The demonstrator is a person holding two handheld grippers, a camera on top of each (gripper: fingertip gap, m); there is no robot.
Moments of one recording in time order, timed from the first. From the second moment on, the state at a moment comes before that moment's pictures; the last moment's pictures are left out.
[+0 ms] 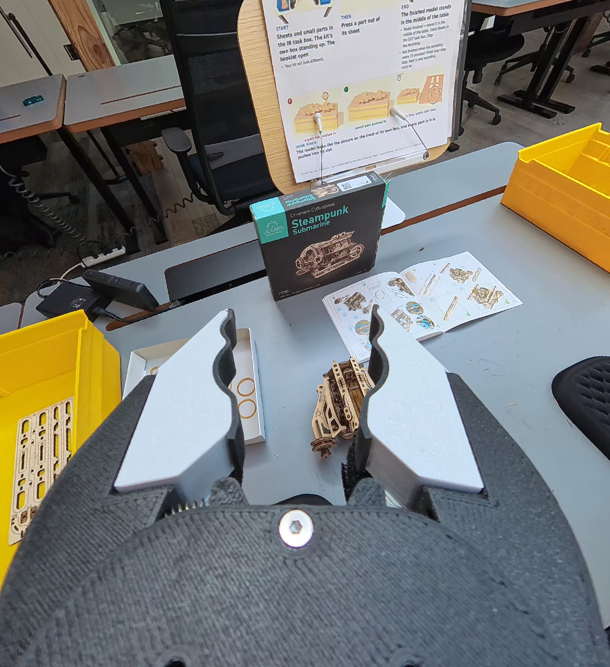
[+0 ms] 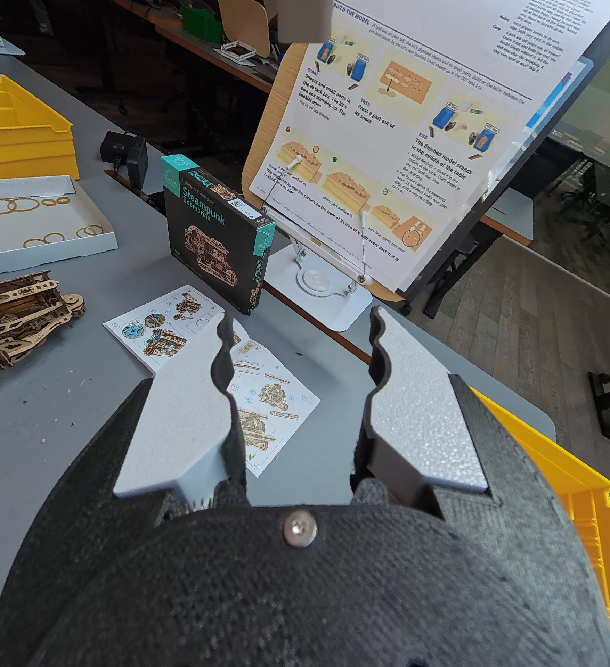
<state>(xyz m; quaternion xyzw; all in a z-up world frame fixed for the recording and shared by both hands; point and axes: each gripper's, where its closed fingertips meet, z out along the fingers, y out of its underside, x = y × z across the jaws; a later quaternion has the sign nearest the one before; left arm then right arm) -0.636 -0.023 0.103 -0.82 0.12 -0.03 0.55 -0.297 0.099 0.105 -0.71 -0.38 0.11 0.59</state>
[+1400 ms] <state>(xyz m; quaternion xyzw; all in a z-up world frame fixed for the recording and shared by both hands) -0.618 -0.010 0.094 -0.83 0.15 -0.03 0.54 -0.298 0.108 0.087 -0.71 -0.41 0.09 0.56</state>
